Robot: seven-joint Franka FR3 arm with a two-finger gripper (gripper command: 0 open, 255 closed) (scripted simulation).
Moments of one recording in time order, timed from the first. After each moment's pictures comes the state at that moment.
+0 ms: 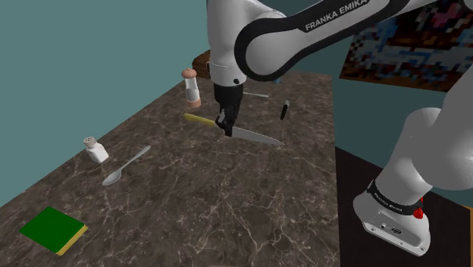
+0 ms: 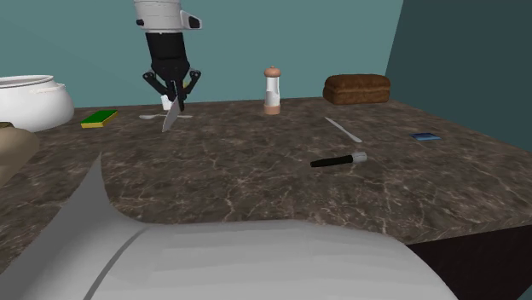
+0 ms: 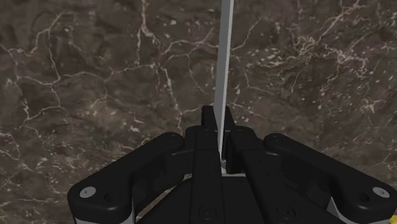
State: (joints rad) arm 0.30 -0.07 0.27 -2.10 0.01 2.05 0.15
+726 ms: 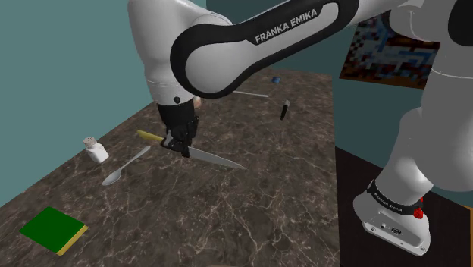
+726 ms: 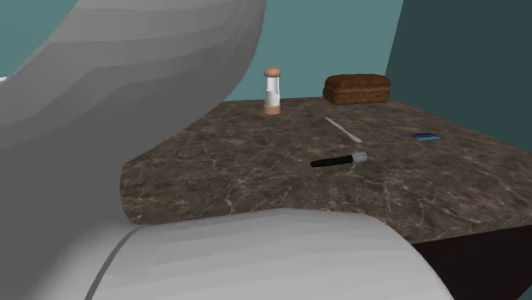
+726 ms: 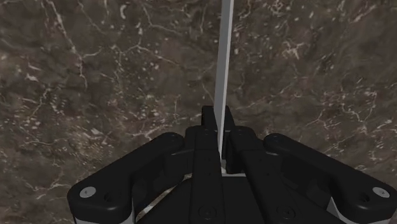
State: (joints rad) arm 0.43 0.25 0.36 -1.70 -0.11 1.95 0.41
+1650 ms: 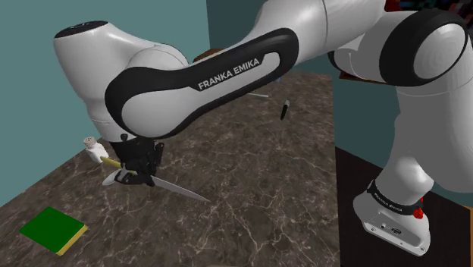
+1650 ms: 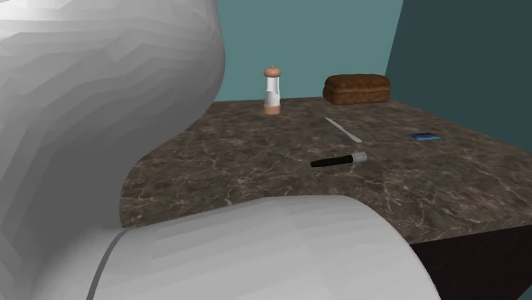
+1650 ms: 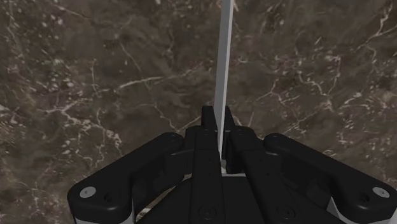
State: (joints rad) arm 0.58 0.59 0.36 -1.30 -0.22 1.87 0.54
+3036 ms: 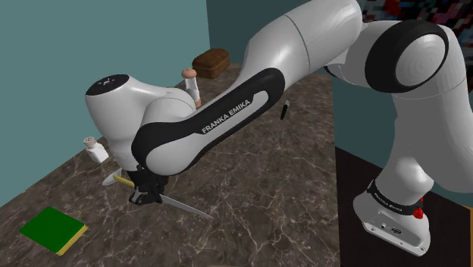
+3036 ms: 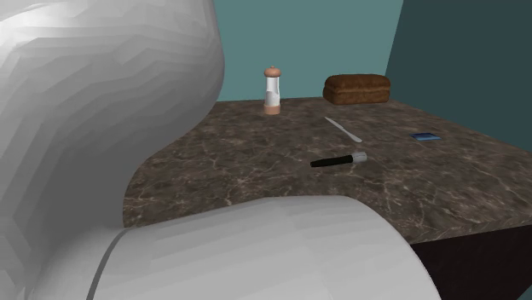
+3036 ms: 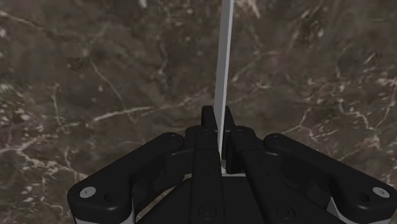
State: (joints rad) arm 0.58 0.64 0.34 -1.43 -0.24 2.04 0.56
